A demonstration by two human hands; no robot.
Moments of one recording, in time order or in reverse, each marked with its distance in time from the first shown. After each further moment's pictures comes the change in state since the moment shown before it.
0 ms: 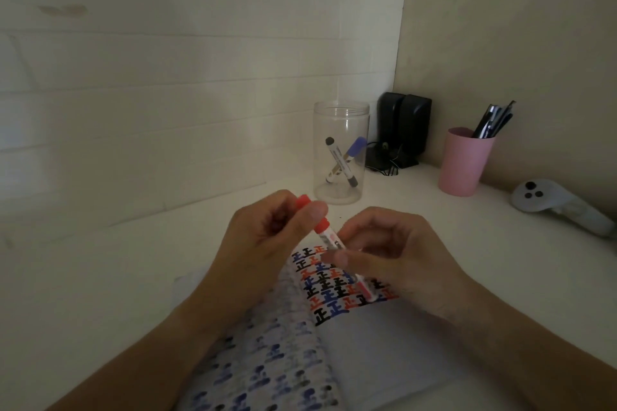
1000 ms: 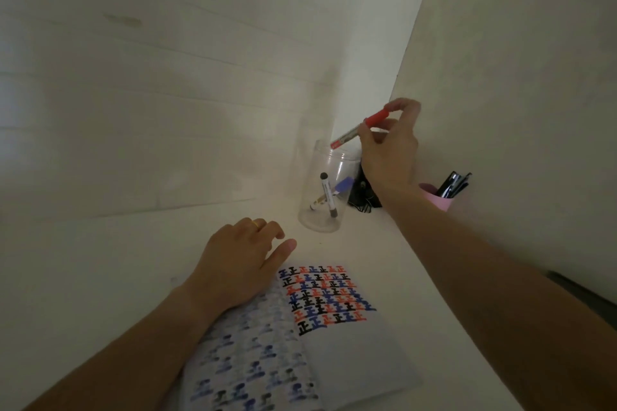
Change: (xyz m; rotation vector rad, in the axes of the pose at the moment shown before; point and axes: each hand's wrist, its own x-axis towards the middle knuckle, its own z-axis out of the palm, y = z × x) left_hand 0.004 -0.049 -0.019 0.786 -0.028 0.067; right_hand 0.146 -0.080 -0.017 -0.473 0.742 -0.317
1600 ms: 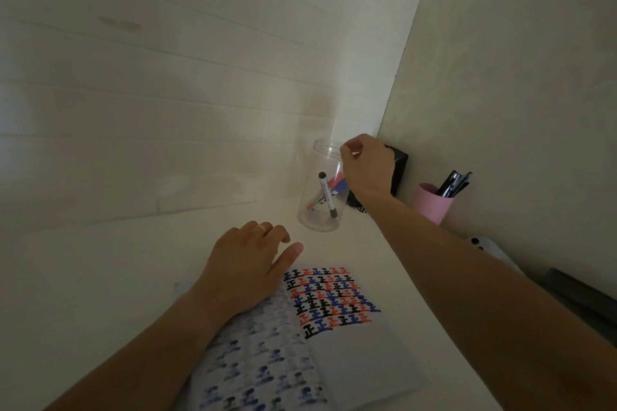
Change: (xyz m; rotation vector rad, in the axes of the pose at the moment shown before) left_hand 0.001 -0.001 0.004 0.014 0.037 0.049; right_hand 0.001 0.042 0.036 -0.447 -0.120 0.020
